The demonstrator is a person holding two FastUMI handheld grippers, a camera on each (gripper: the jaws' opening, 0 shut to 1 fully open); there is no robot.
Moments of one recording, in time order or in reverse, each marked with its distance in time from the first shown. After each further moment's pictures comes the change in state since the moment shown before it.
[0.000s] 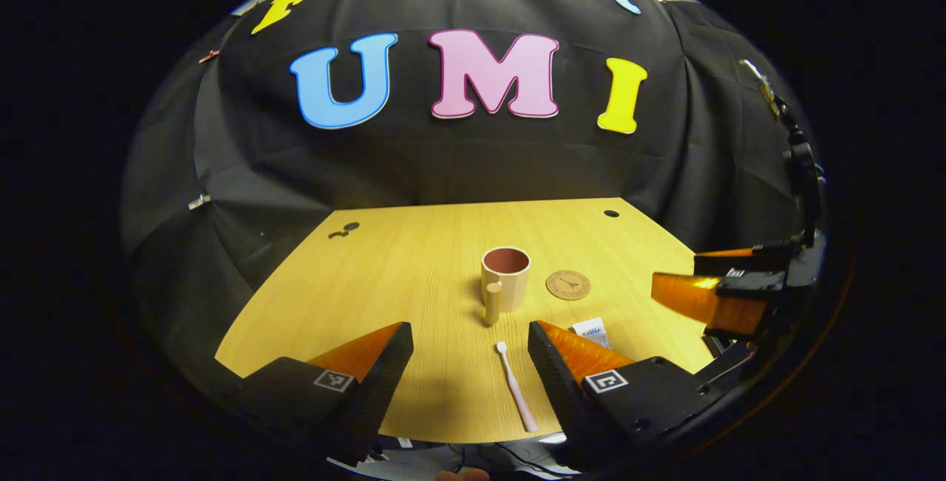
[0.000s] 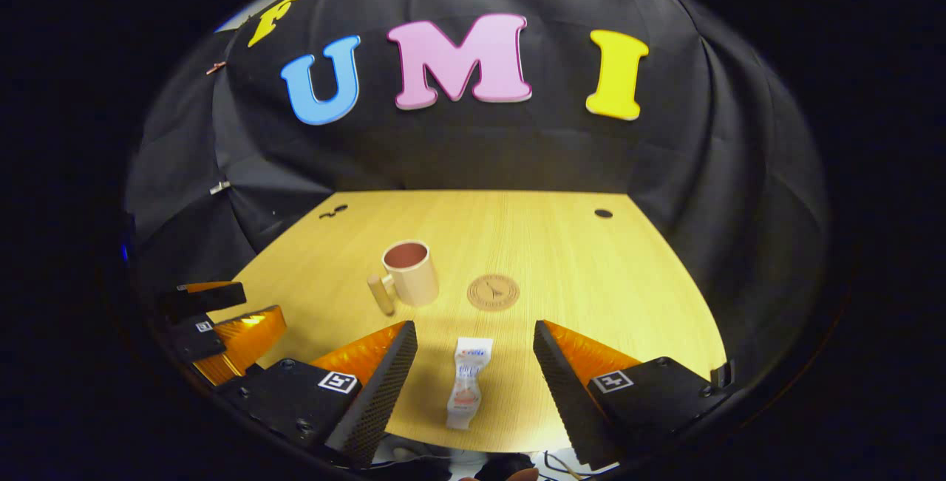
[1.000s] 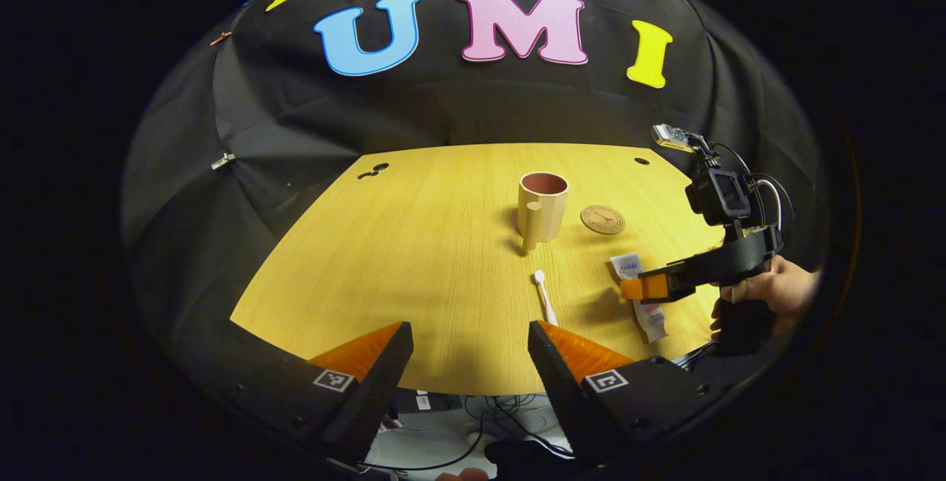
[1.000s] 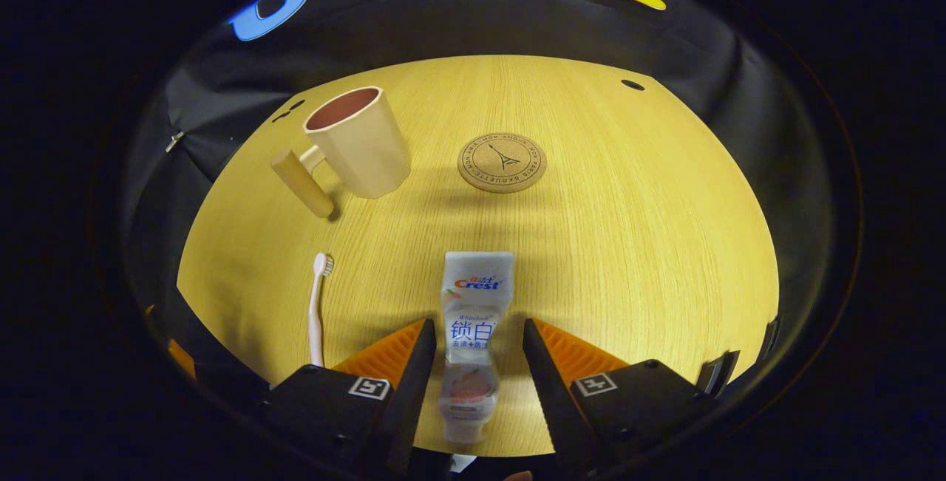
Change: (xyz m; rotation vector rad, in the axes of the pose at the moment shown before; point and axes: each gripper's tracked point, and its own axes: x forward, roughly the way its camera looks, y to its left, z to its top) left arm -0.016 0.031 -0.074 -0.009 0.186 0.103; right arm 0.106 0.007 -0.125 0.055 0.450 -0.033
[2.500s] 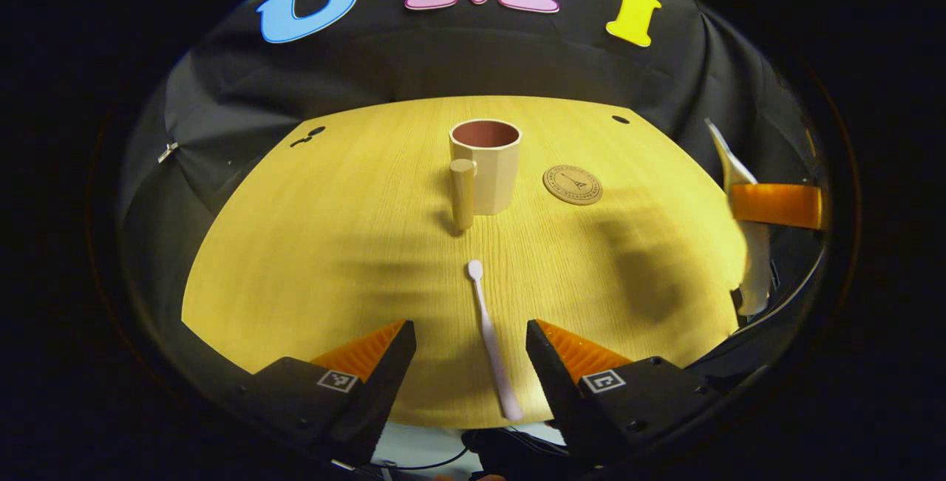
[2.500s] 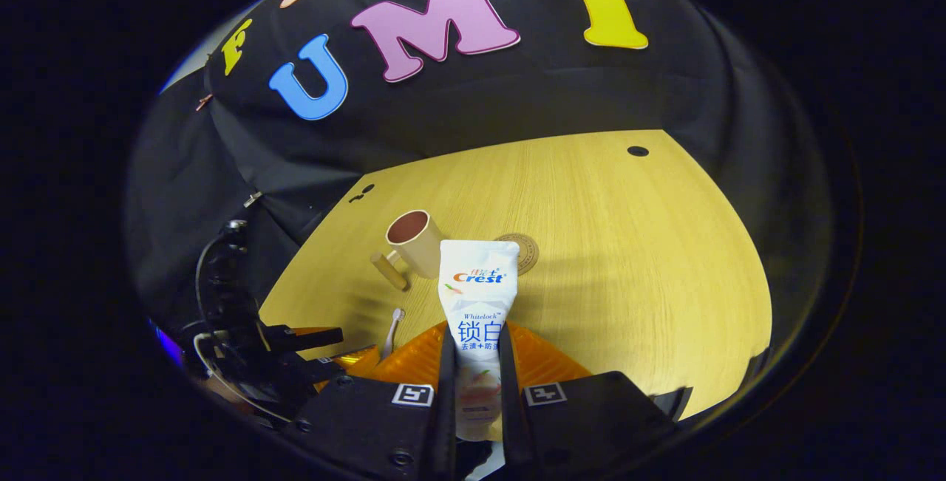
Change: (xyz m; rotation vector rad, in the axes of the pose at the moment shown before) left arm 0.106 -0.084 -0.020 0.032 0.185 -0.111; right arm -0.135 -0.045 0.072 0.028 -0.326 0.281
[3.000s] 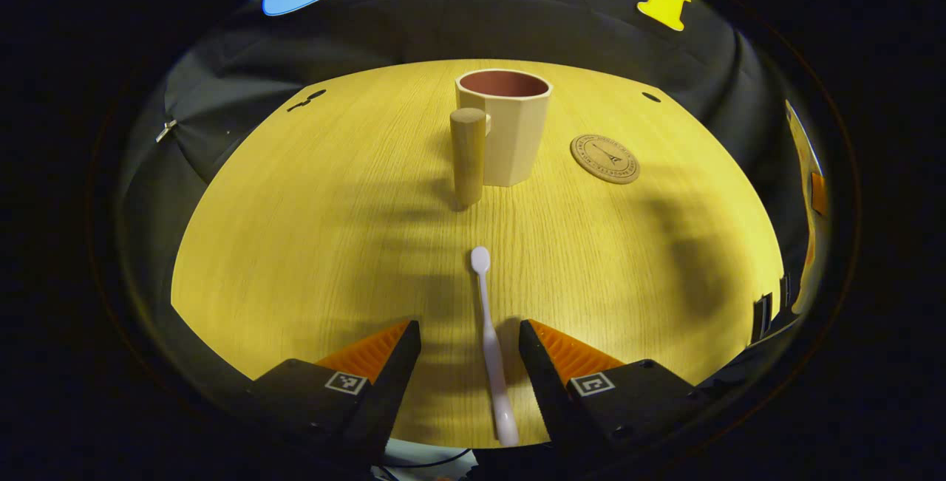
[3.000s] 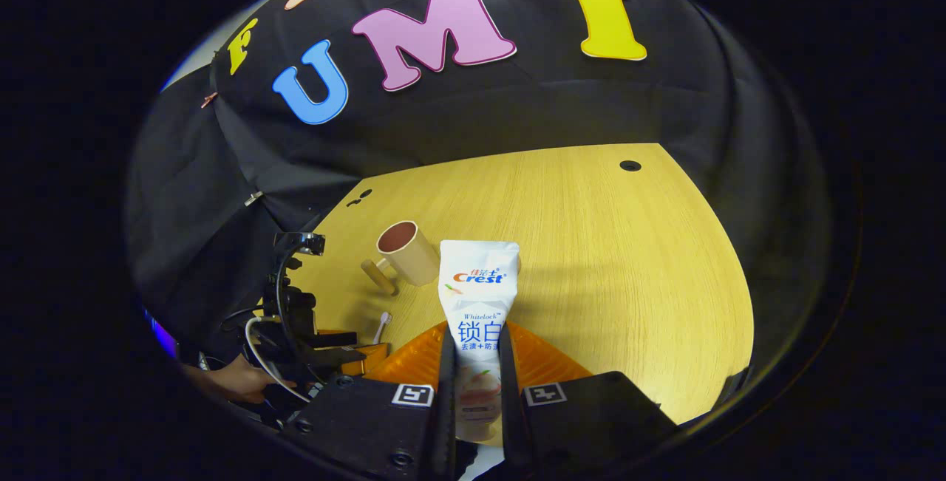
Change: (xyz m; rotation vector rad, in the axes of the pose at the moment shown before) left arm 0.046 -0.001 -0.016 -0.046 0.139 0.048; right arm -0.007 -0.022 0.013 -0.024 -0.002 0.005
